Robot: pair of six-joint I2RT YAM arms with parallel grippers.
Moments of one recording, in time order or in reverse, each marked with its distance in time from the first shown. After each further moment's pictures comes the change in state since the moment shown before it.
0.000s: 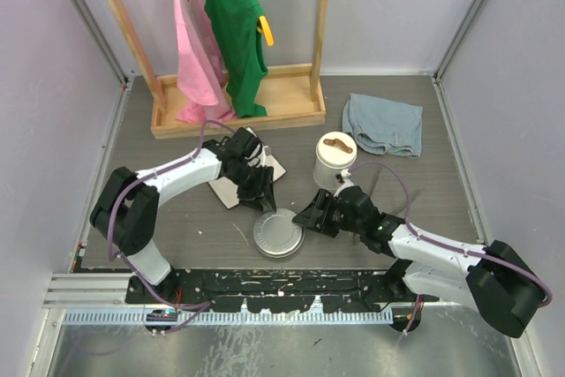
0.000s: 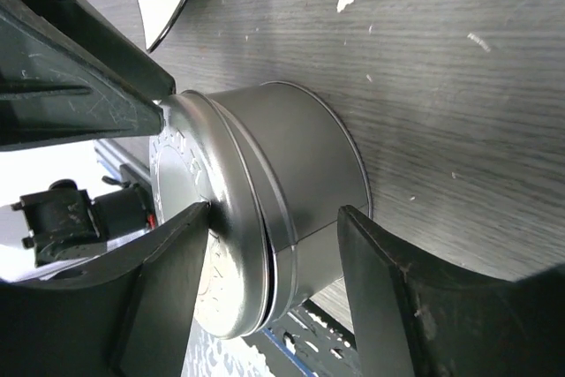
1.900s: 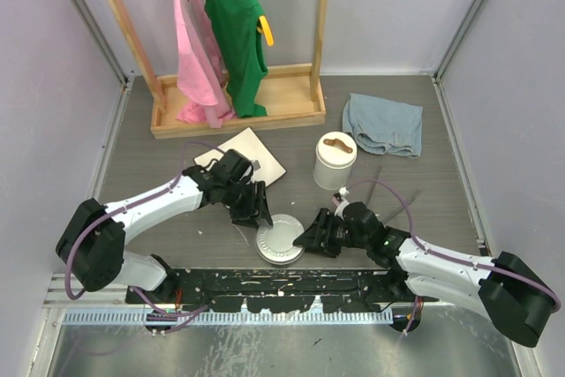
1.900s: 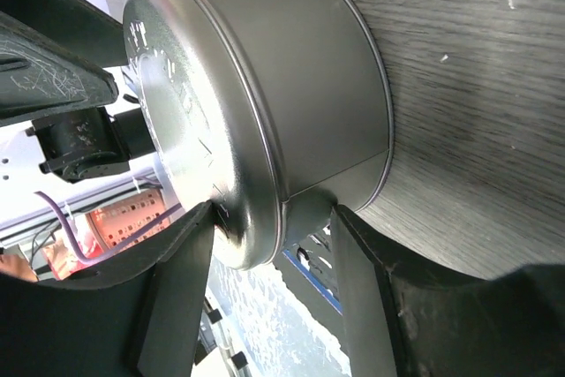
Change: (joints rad) left arm -0.093 -0.291 -0.268 0.109 -0.079 -0.238; right arm 0.065 -0.103 -0.154 0.057 -0.167 0.143
